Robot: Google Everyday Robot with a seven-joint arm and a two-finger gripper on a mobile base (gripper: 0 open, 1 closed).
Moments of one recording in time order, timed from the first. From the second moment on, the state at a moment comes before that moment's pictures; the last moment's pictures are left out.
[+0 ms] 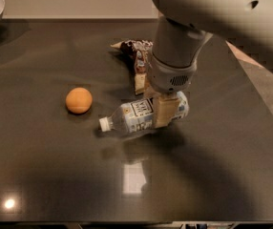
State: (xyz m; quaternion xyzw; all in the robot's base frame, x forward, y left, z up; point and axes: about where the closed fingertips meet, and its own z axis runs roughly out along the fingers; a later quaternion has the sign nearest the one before) arm 0.468 -0.048 0.881 -0.80 0.60 0.02 0.08
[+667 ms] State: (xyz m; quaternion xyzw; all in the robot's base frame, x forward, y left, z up) arm 0.488 -0.007 0.877 -0.81 0.57 0.02 0.09
